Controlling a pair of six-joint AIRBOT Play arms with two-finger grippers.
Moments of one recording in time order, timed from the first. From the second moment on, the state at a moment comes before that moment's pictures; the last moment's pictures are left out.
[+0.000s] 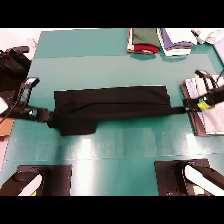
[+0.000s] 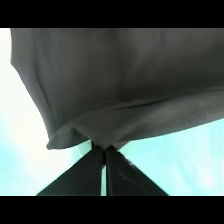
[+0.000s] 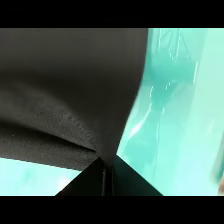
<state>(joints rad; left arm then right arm) -0.08 -0.85 0.86 1.38 -1.22 -1.46 -0.22 -1.07 1.03 -1.35 1.42 1.39</state>
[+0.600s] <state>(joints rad) -0.07 -1.40 1.24 1.40 -0.98 -1.44 -0.15 -1.61 1.55 -1.24 1.37 1.46</state>
